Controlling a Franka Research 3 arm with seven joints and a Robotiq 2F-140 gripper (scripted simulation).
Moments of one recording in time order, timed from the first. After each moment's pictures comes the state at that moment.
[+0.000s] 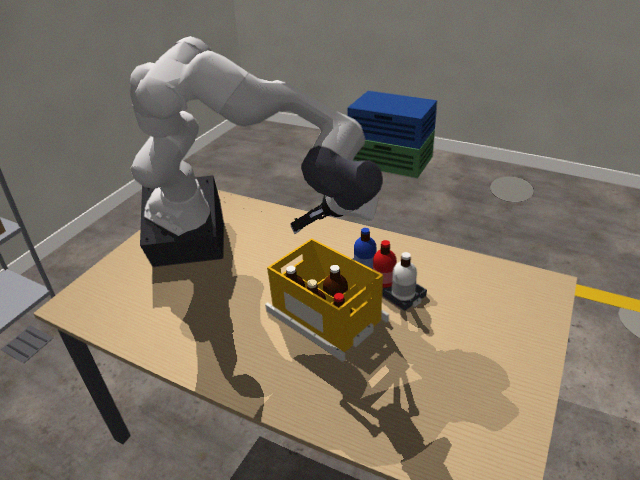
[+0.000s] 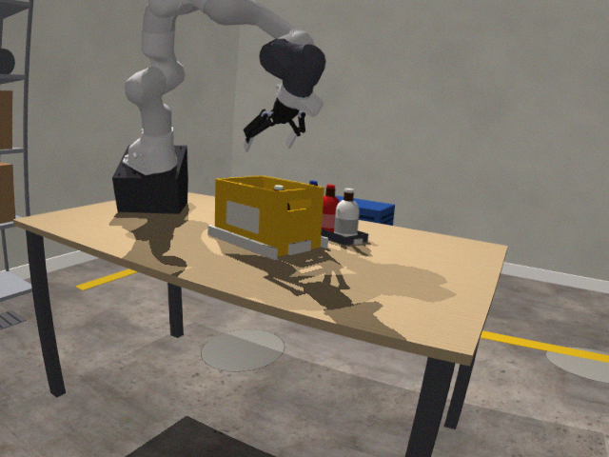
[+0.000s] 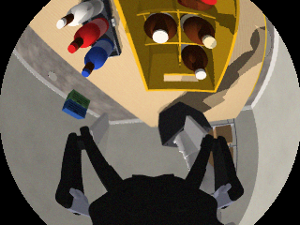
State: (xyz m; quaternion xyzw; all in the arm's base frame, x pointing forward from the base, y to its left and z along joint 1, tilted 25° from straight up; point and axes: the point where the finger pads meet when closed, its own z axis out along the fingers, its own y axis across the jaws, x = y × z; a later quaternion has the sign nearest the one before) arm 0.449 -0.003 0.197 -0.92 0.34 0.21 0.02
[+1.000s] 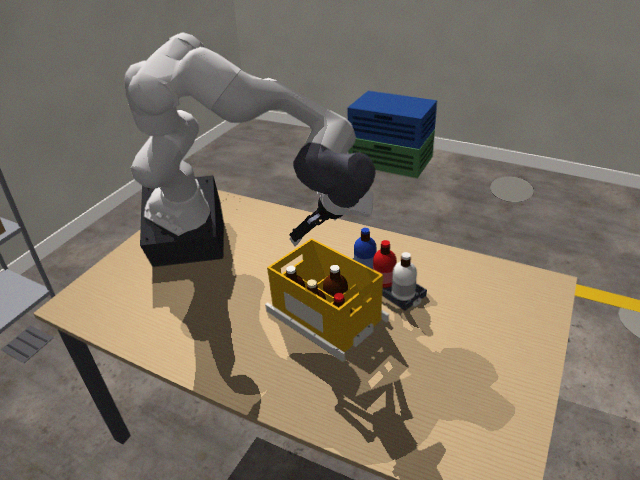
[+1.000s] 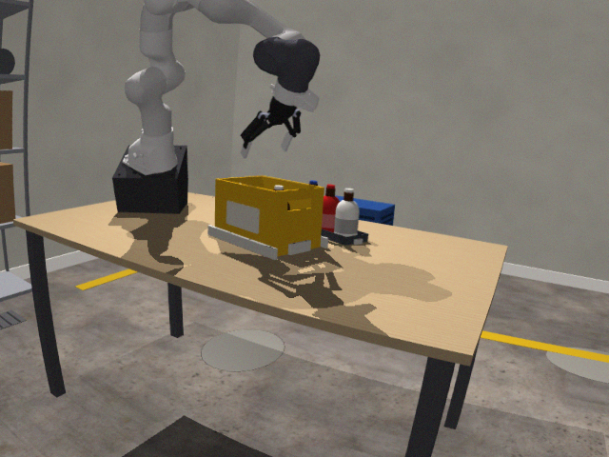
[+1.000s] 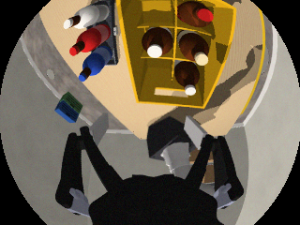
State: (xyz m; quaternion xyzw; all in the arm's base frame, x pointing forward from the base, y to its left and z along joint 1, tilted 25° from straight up) arm 0.452 -0.033 0.195 -0.95 0.28 0.16 0.00
